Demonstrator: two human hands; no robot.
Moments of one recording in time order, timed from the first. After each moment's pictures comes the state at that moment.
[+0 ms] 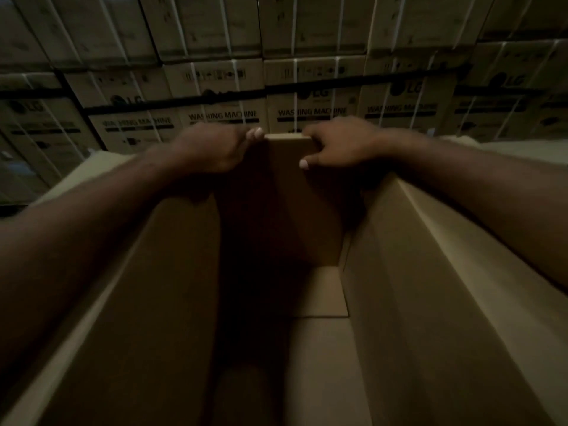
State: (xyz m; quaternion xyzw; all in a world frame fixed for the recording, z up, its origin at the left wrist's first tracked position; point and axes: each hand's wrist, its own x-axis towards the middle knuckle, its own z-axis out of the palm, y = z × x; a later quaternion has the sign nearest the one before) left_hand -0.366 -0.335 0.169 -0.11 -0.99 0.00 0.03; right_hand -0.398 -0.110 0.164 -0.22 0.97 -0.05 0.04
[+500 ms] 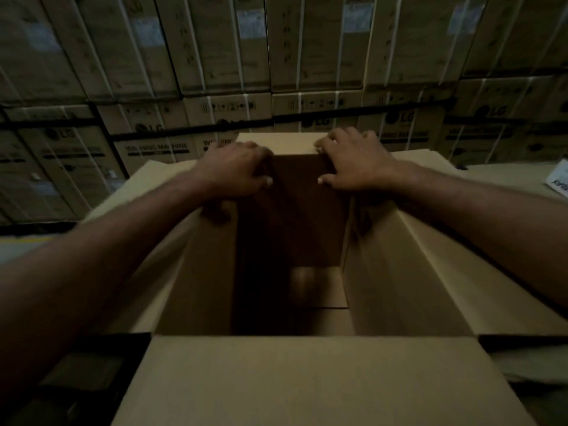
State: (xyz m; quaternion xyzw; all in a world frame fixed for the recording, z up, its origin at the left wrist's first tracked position) left_hand -0.284 -0.340 0.184 -0.16 -0.98 0.06 0.08; right_hand -0.321 -0.099 0.172 -0.20 0.97 0.06 -0.12
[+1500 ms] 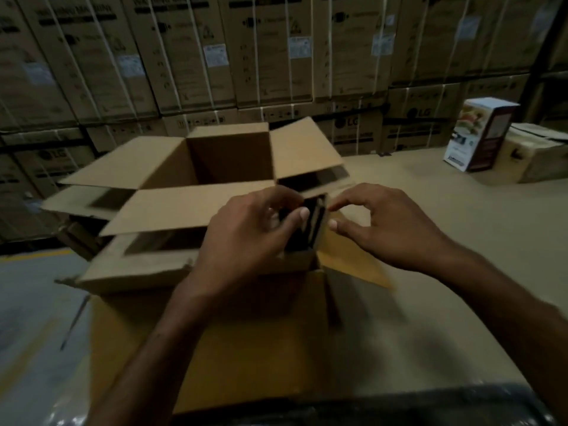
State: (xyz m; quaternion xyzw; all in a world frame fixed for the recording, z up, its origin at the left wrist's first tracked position) left_hand 0.127 -0.151 0.157 -0.23 -0.89 -0.31 0.22; right_hand 0.107 0.083 0.140 -0.18 0.93 -0.27 -0.18
